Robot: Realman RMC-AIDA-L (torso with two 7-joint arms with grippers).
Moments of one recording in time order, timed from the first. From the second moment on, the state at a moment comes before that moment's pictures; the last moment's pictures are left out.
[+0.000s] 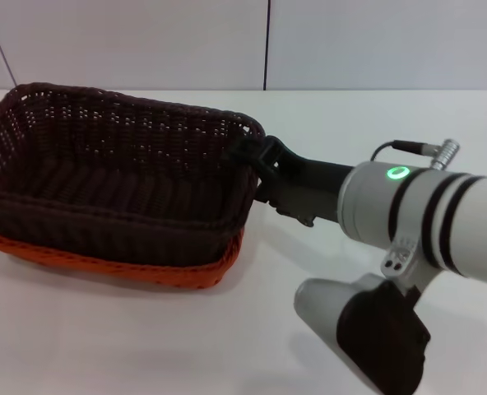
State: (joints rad) left arm -0.16 -2.07 -1.29 -0.27 2.33 1.27 -0.06; right arm 0.24 2.07 -2.09 -1.83 -2.81 -0.77 1.28
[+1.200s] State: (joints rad) left arm -0.18 -2.06 -1.30 -0.26 2.32 1.23 -0.04; right arm 0.00 2.08 -1.88 -1.45 -2.47 0.37 2.10
